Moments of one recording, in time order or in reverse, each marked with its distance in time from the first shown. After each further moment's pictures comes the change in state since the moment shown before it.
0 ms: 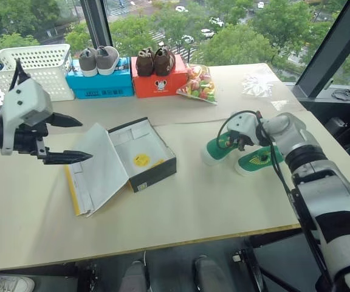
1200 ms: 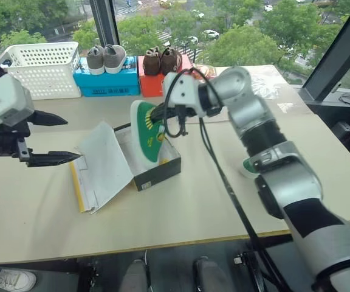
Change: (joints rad) left arm 0.120 0.060 0.168 -0.058 -0.022 0.049 0.010; right arm -0.191 0.214 -0.068 -0.369 0.229 -0.044 0.356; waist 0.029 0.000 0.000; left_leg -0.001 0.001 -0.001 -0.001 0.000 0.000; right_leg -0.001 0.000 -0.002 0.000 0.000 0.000
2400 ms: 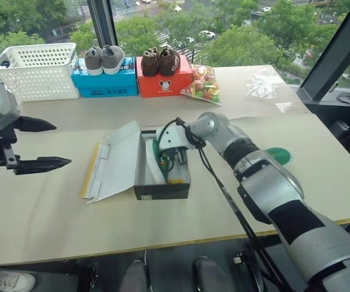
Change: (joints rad) left arm 0.151 0.000 0.196 -0.089 0.002 0.109 -0.015; right arm 0.032 0.187 0.205 0.476 -0.285 -0.233 -0.250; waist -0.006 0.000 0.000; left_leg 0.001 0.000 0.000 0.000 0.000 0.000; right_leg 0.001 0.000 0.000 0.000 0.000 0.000
